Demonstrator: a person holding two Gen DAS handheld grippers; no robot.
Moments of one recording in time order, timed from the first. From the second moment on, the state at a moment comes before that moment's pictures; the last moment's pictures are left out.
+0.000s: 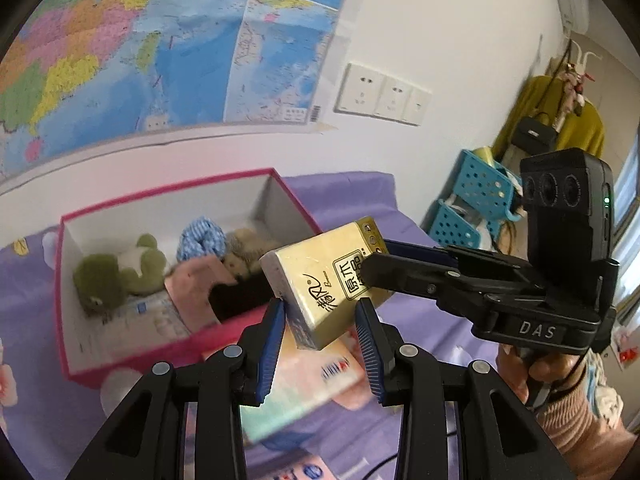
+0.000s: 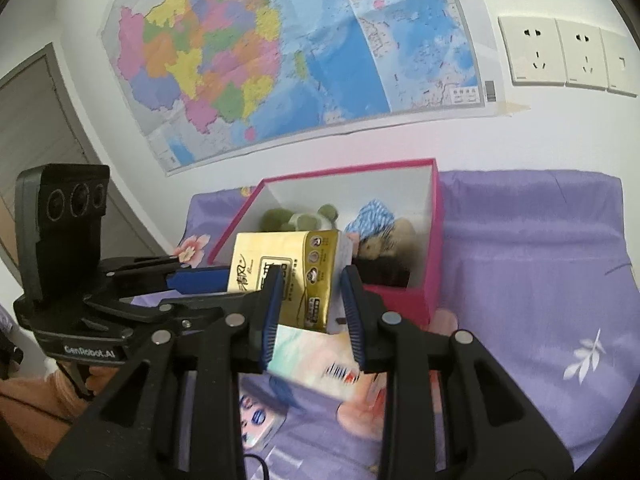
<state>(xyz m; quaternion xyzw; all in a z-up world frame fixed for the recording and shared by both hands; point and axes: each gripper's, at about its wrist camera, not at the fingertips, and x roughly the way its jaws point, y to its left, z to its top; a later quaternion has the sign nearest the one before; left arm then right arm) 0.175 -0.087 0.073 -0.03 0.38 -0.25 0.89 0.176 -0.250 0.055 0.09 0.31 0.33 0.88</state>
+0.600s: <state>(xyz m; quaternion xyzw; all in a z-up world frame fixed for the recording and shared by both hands) 0.251 -0.090 0.045 -0.05 0.43 -0.20 0.88 0.249 -0.238 0.034 0.08 0.35 0.29 0.89</state>
